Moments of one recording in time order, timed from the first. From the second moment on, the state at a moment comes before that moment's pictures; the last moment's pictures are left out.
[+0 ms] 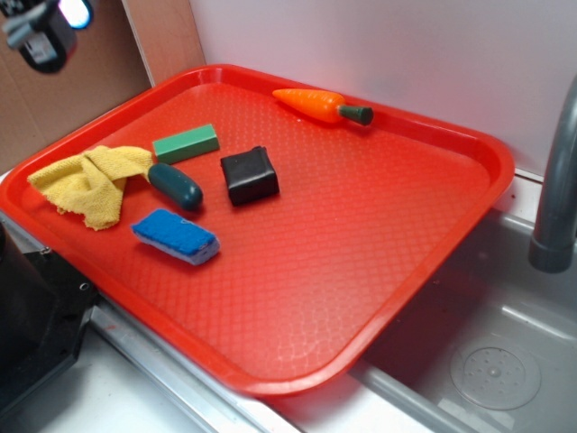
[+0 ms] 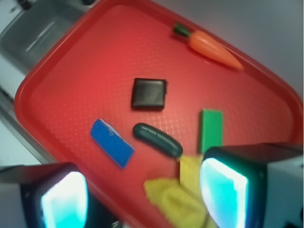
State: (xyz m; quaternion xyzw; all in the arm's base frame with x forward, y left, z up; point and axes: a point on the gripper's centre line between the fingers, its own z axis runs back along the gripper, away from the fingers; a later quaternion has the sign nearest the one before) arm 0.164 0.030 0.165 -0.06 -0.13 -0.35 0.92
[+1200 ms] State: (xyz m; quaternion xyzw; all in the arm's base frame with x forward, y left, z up) arm 0.195 0.041 0.024 -0.05 -0.10 -0.60 0.80
